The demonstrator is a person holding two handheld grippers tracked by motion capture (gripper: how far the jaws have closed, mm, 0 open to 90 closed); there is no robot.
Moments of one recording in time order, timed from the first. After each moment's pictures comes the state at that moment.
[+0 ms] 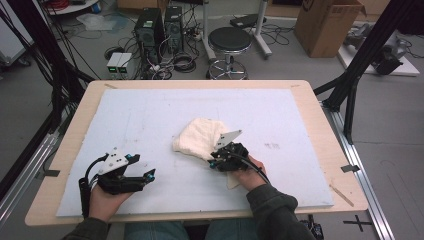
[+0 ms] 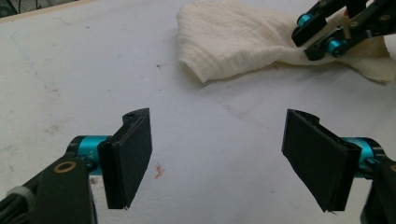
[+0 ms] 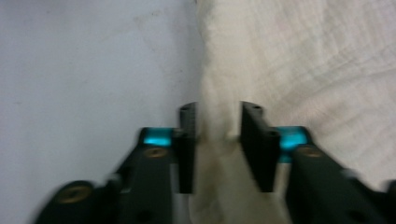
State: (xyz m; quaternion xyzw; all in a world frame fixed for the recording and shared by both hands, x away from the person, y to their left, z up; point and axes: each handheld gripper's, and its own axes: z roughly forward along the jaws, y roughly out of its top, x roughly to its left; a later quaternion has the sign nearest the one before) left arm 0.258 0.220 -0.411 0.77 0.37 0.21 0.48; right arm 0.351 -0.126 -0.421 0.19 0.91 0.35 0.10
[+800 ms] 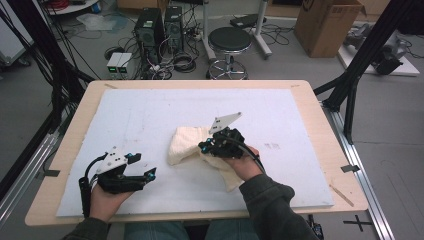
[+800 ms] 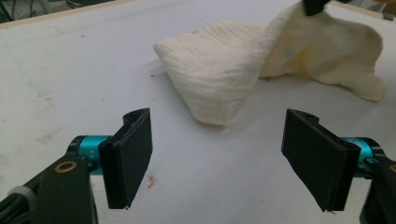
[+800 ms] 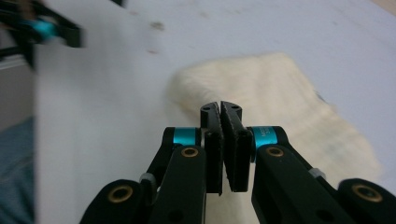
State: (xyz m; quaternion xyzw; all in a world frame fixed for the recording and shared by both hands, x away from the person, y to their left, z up) left arm 0.260 0.214 -0.407 0.76 0.37 0.20 0.50; right arm 0.358 -0.111 -0.363 0.18 0.89 0.41 0.08
